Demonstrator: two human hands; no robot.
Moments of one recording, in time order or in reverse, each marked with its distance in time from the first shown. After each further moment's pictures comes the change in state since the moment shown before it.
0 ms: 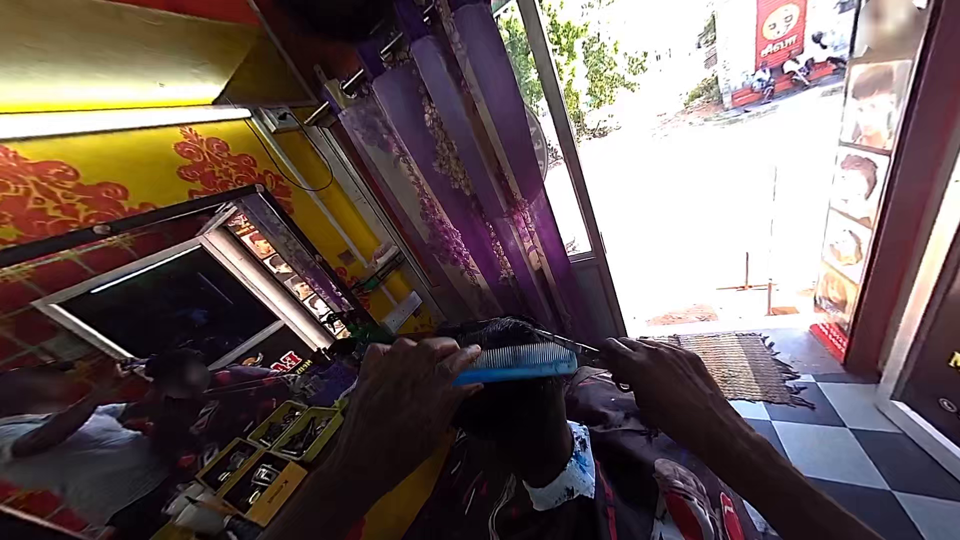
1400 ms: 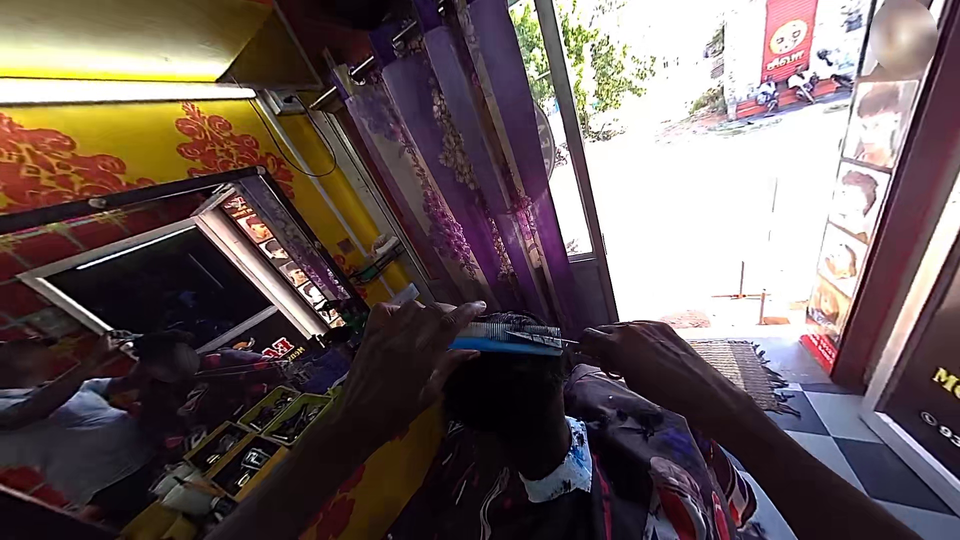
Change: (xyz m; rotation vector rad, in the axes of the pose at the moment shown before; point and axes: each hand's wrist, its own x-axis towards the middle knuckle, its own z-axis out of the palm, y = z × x) left_hand 0.020 -0.017 -0.005 0.030 -0.095 -0.019; right_hand 0.036 0.006 -0.012 0.019 -0.239 -0.206
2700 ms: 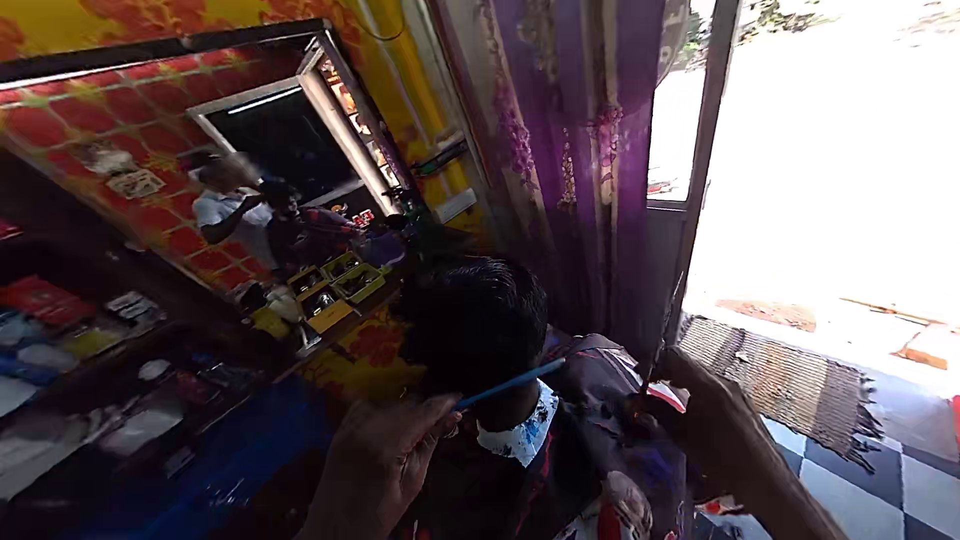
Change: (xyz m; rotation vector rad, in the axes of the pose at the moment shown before) left_hand -0.064 0.162 0.019 -0.029 -0.204 -0.726; right_hand -0.063 0.079 0.066 0.613 0.022 0.165
